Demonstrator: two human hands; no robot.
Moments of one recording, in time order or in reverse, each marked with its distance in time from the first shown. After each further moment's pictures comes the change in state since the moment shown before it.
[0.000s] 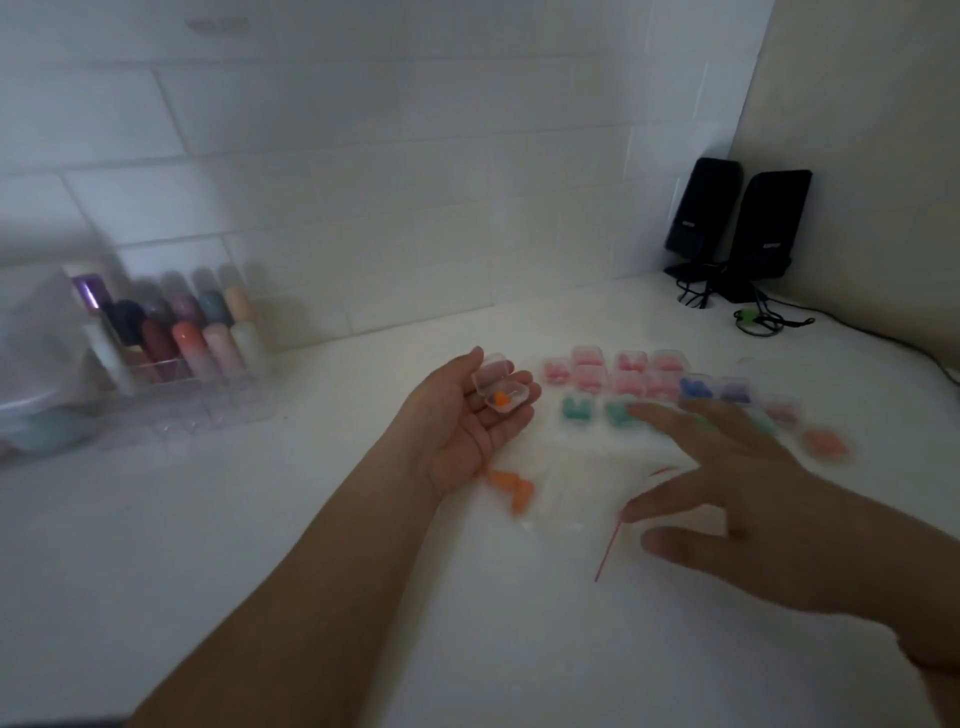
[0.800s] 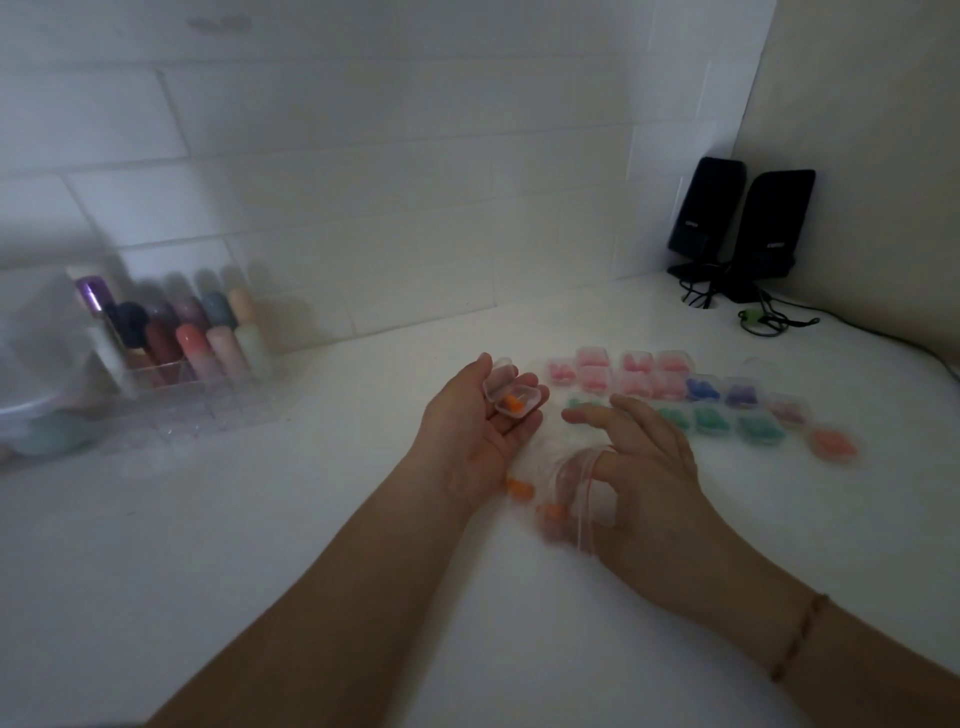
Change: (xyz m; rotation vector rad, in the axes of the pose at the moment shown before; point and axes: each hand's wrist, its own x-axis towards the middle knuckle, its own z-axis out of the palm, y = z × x) left_hand 0.002 -0.013 0.006 -0.016 0.064 0.039; right_hand 0.053 -0.029 0.061 0.204 0.497 -0.016
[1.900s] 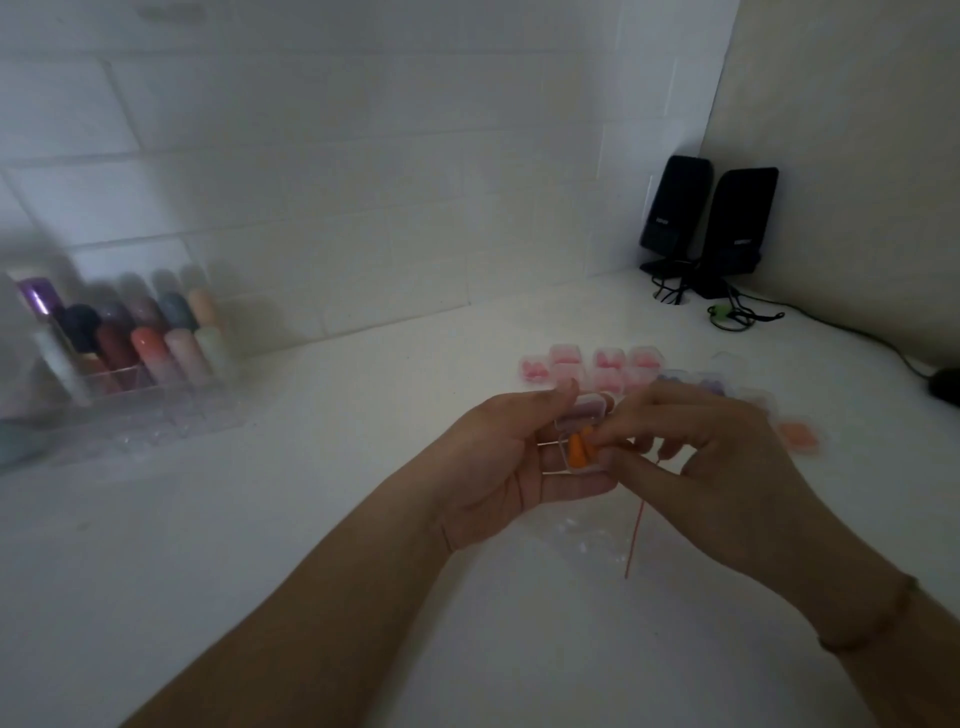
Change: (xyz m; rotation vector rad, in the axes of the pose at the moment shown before) left_hand -0.039 -0.012 0.019 0.281 -0.504 -0.121; right_hand -0.003 0.006 -0.063 0.249 0.161 -0.104
